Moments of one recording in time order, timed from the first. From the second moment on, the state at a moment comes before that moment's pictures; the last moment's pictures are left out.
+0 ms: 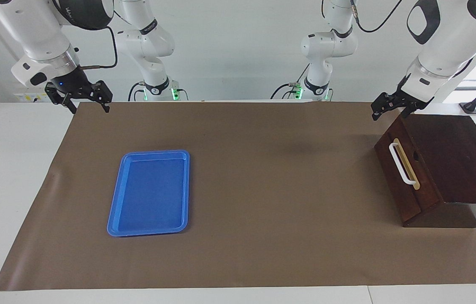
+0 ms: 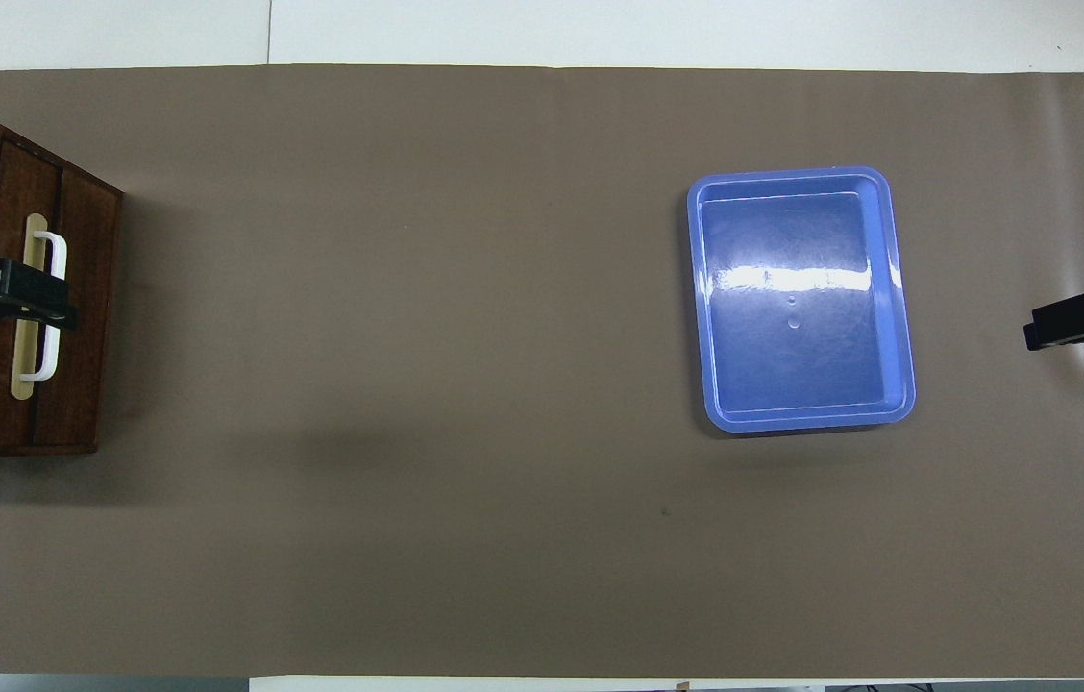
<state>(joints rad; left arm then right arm) 0.00 0.01 -0.04 -1.60 0.00 1.50 -0.04 -0.07 -0.07 0.00 -1.68 -0.02 1.54 -0.10</state>
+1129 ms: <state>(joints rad) -0.06 0.08 -0.05 -1.86 0.35 1.99 -0.02 -0.07 -0.07 0.00 -1.68 -0.02 1.54 -0.10</state>
